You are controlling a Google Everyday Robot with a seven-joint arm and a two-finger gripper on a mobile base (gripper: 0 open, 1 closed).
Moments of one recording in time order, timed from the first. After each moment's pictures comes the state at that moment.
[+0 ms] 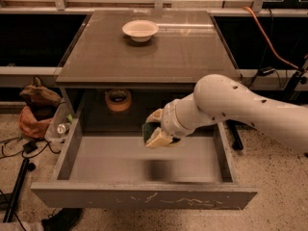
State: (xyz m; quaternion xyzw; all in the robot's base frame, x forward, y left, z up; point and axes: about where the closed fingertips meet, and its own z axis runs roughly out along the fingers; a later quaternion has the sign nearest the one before) arm 0.532 -0.004 0.734 -0.67 0.65 0.12 0.33
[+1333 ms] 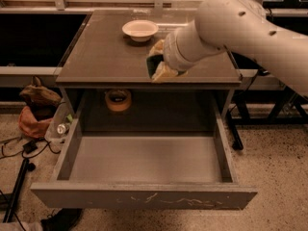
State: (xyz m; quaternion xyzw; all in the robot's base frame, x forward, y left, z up) arm 0.642 -0.021 0.891 -0.71 0.58 -0.06 0.40
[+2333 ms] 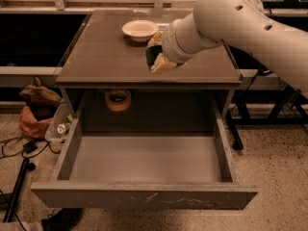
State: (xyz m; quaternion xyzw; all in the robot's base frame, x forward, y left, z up) arm 0.667 -0.022 0.910 -0.71 0.56 -0.08 0.42
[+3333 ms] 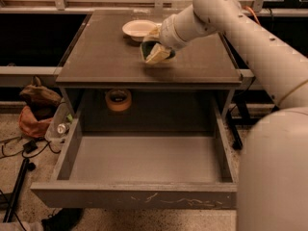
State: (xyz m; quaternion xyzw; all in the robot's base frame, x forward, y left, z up) arm 0.765 -0.004 0.876 -0.71 0.55 0.03 0.43
